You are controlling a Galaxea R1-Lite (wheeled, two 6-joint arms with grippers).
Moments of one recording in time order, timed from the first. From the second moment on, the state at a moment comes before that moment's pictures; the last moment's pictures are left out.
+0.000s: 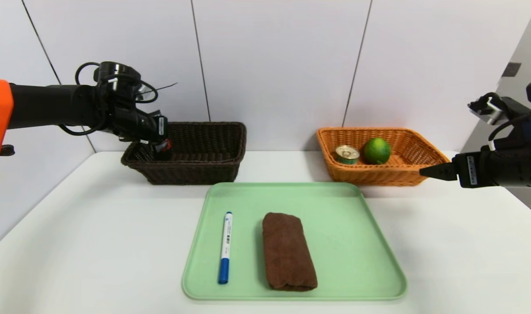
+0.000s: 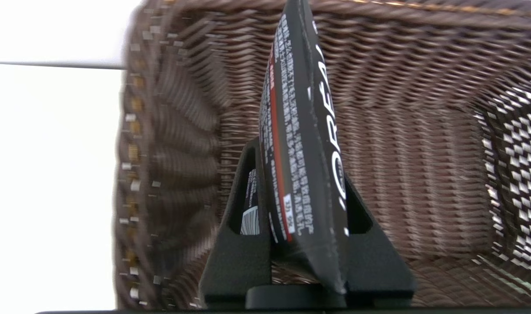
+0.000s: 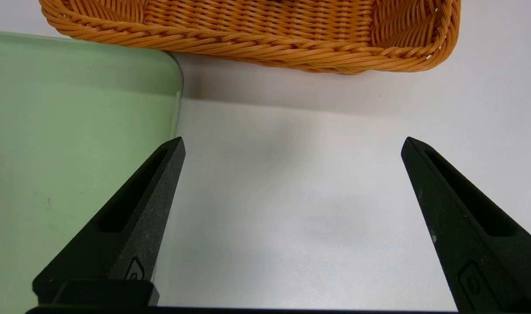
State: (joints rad) left arm -0.06 2.11 -1.80 0.26 -0.01 -0.12; right arm 0.05 1.49 -1.05 0.21 0.01 -0.07
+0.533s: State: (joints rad) left arm -0.06 2.13 -1.81 0.26 0.02 -0.10; right arm 0.05 1.49 -1.05 0.21 0.01 -0.06
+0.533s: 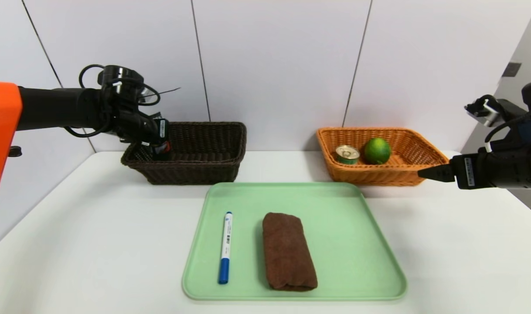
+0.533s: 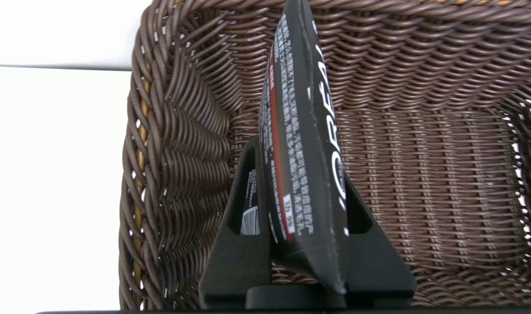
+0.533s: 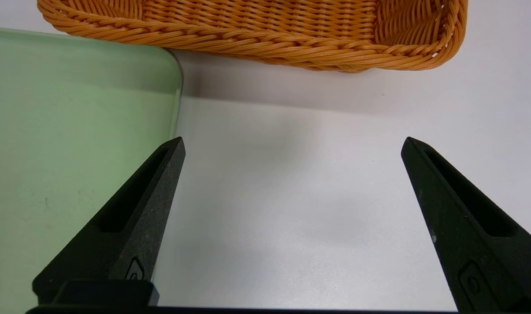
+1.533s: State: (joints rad) left arm -0.13 1.97 -1.89 0.35 0.06 -0.08; right arm 0.05 1.49 -1.04 0.21 0.01 -0.06
